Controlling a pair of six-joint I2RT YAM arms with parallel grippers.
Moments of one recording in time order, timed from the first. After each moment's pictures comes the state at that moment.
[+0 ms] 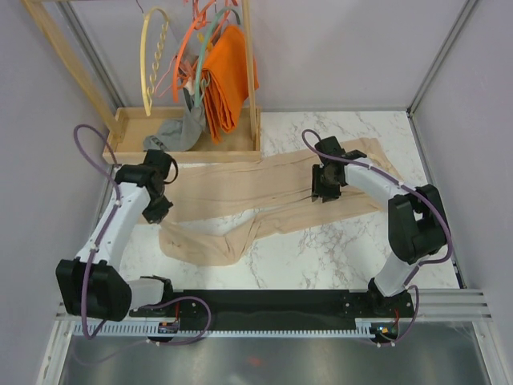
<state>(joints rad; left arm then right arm) -0.16 1.29 1.13 -1.22 -0.40 -0.82 0.38 1.72 1.20 -0.68 0.00 0.45</state>
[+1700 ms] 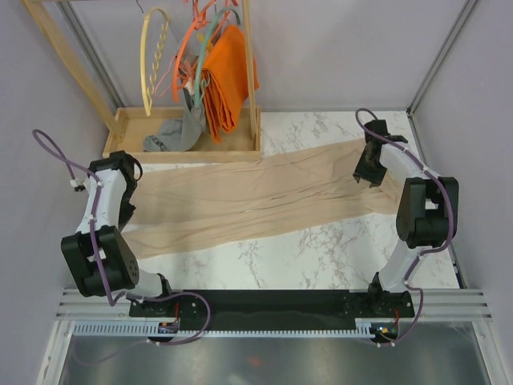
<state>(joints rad) 0.25 1.42 1.16 -1.33 -0.68 -0.86 0.04 1.81 1.34 -0.75 0.22 0.48</state>
